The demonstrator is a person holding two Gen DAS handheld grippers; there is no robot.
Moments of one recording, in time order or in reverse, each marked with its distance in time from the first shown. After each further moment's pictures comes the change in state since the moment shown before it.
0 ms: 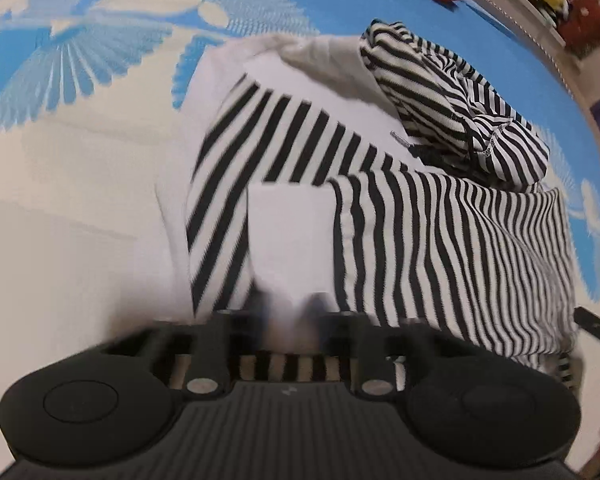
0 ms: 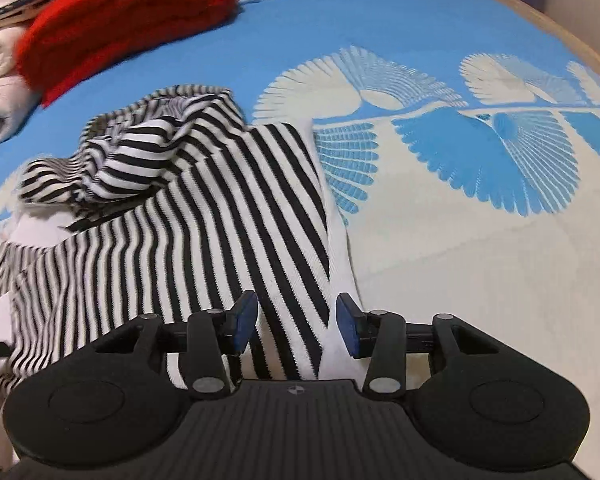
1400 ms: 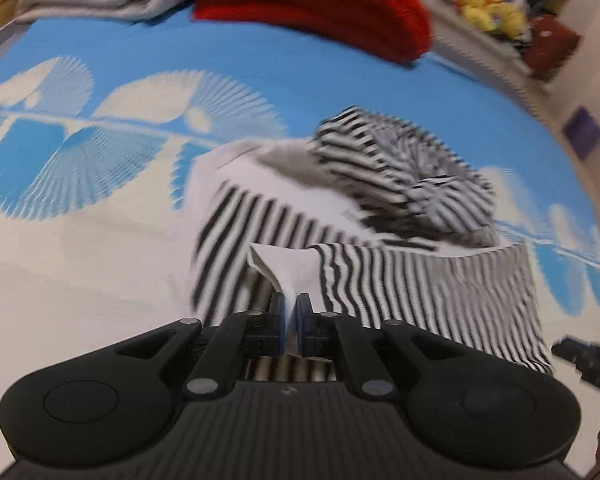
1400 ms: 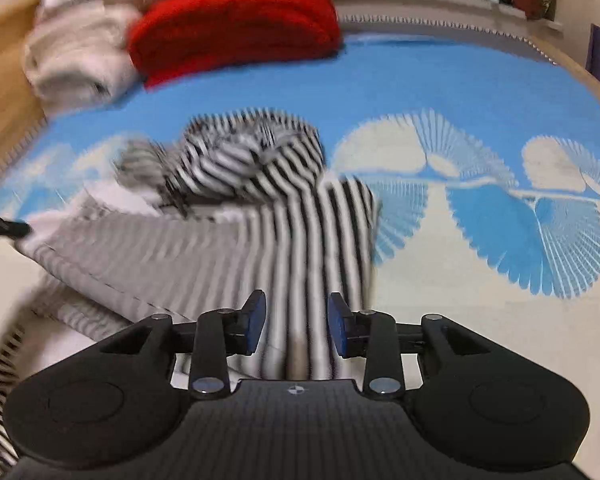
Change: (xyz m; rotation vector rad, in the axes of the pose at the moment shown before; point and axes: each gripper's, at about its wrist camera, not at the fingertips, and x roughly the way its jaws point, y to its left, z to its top) left arm -0.073 -0.019 0.007 0.031 -0.172 -0.002; right arm -0.034 -0.003 -0.014 -0.239 -0.036 0.087
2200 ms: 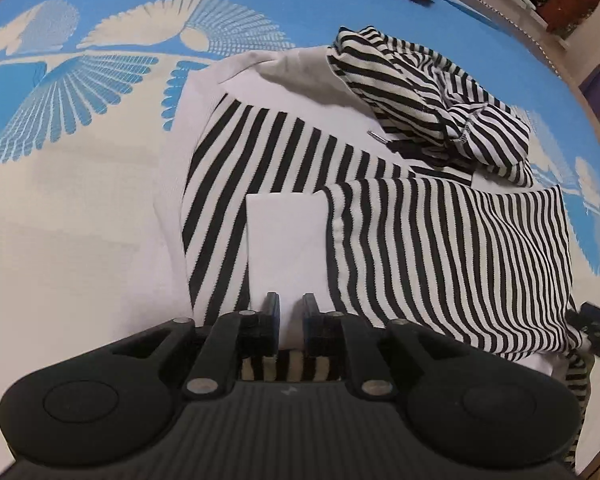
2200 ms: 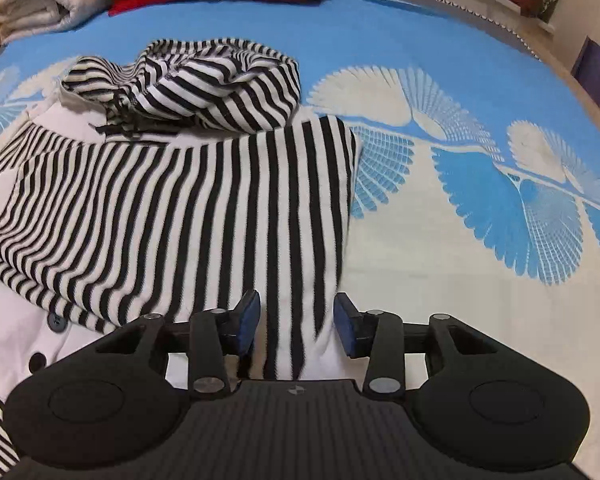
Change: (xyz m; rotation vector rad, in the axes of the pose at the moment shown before) left arm 0.054 0.007 -0.028 0.039 0.156 0.007; right arm 0.043 0.020 -0.008 -0.069 0.109 -0.161
